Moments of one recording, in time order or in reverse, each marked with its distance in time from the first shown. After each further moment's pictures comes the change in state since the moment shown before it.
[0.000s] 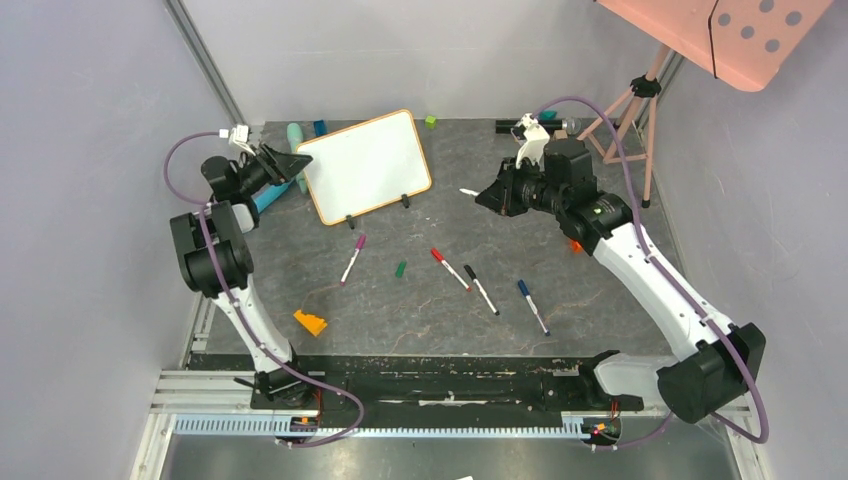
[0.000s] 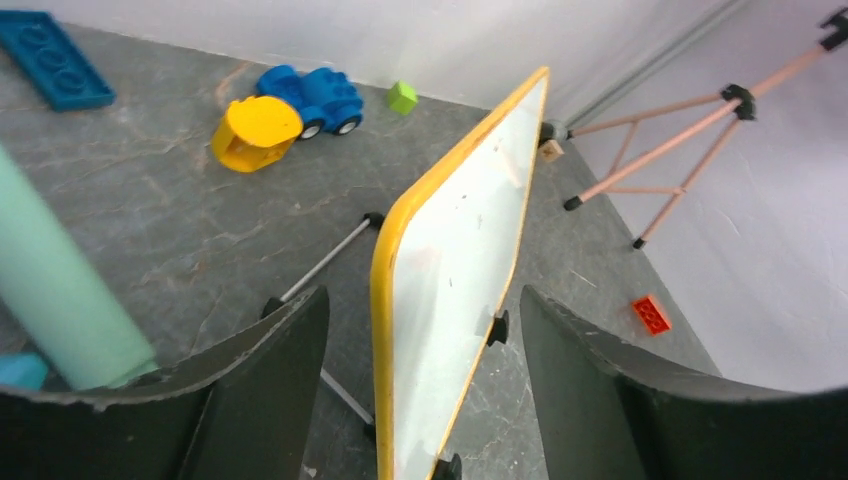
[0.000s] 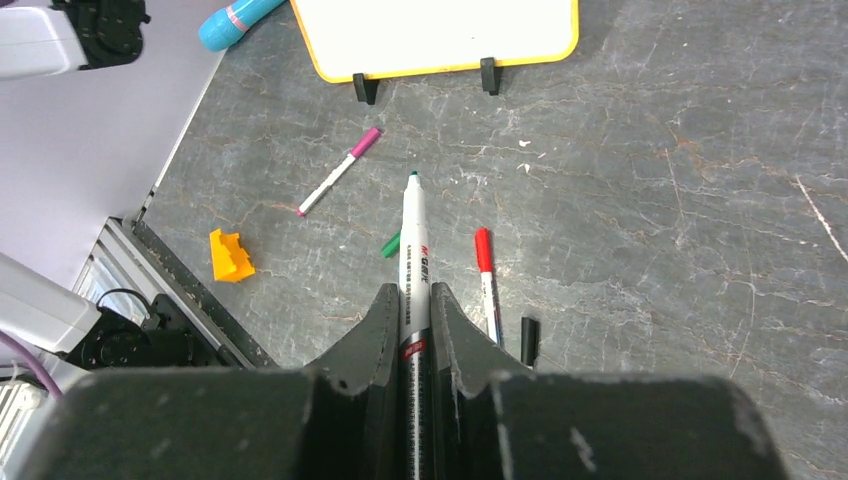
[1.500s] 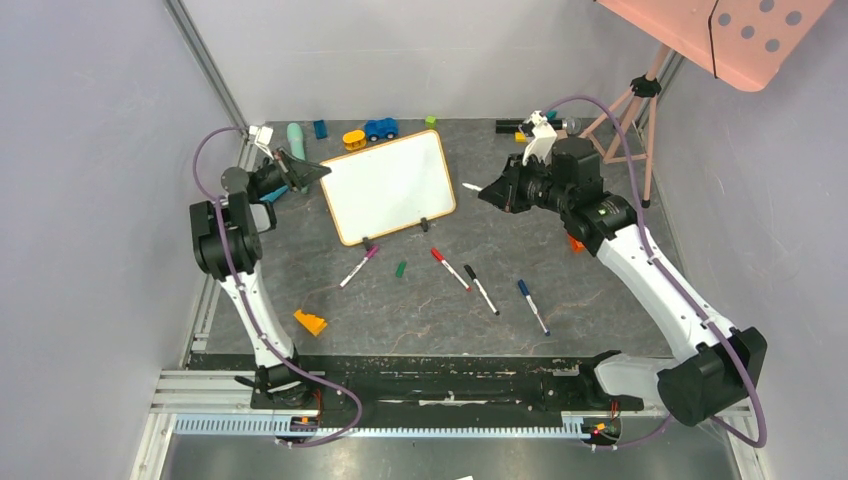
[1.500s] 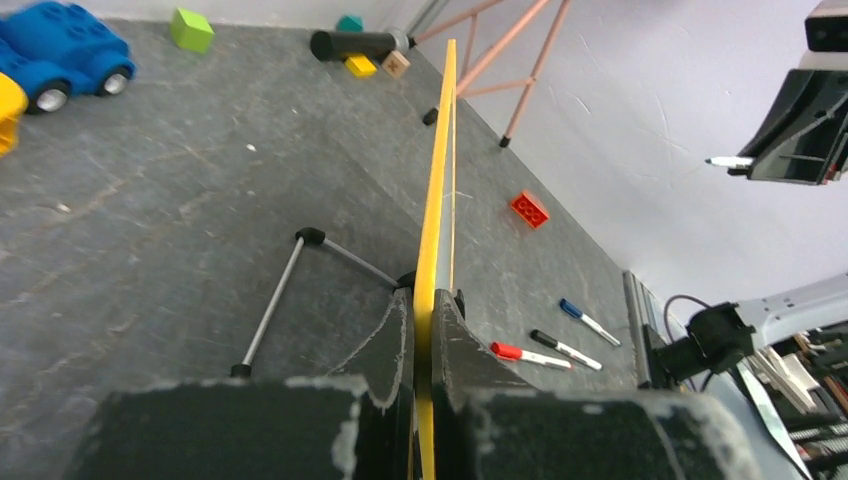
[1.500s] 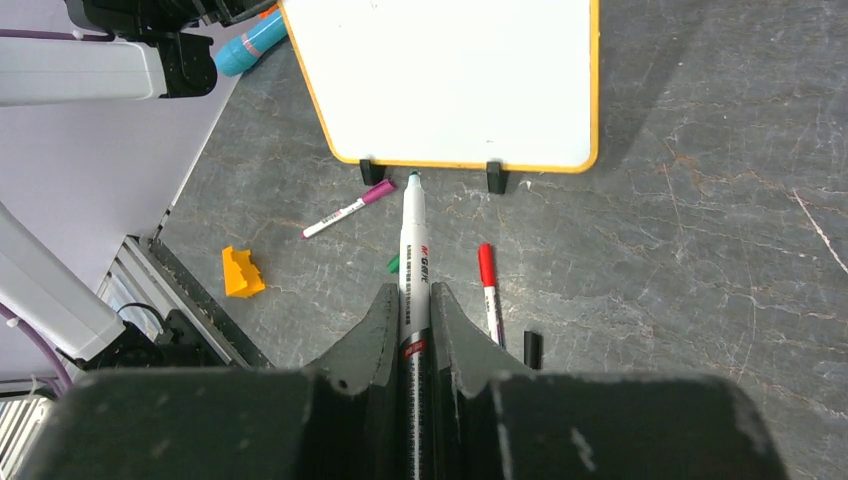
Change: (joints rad) left arm -0.069 0.231 0.082 0.702 0.313 -0.490; right arm -0.039 -0.002 -0.020 0.051 -0.038 0.027
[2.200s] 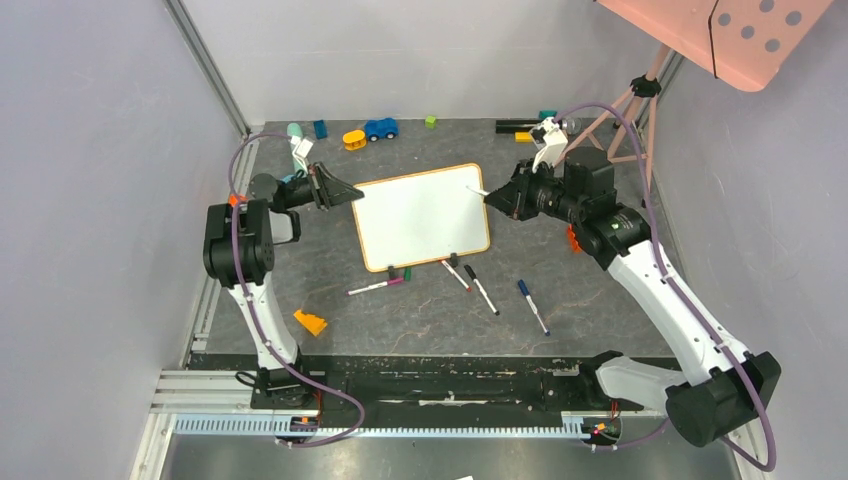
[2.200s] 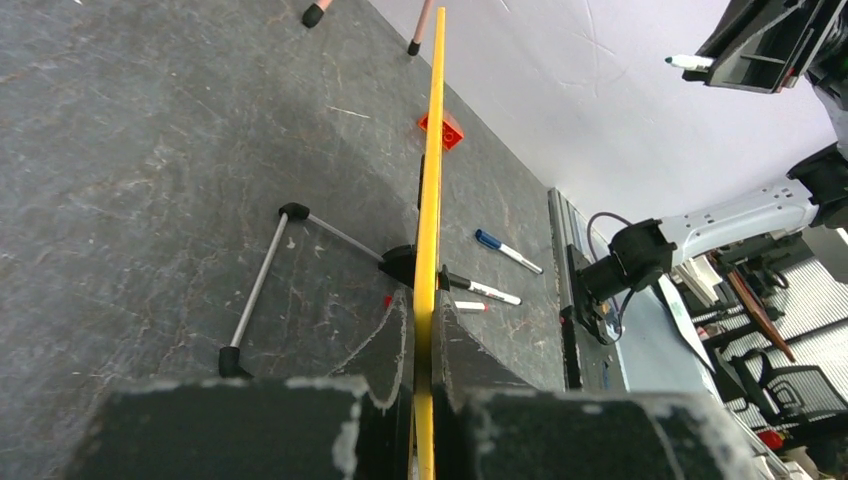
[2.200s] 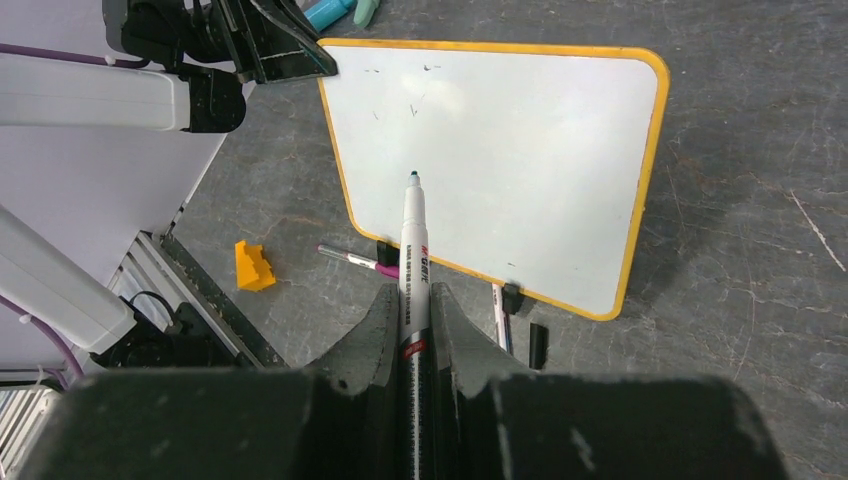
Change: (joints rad) left arm -0.161 -0.147 -0.229 0.007 0.078 0.018; right arm -0.006 -0.097 -0.050 -0.001 -0.015 -0.001
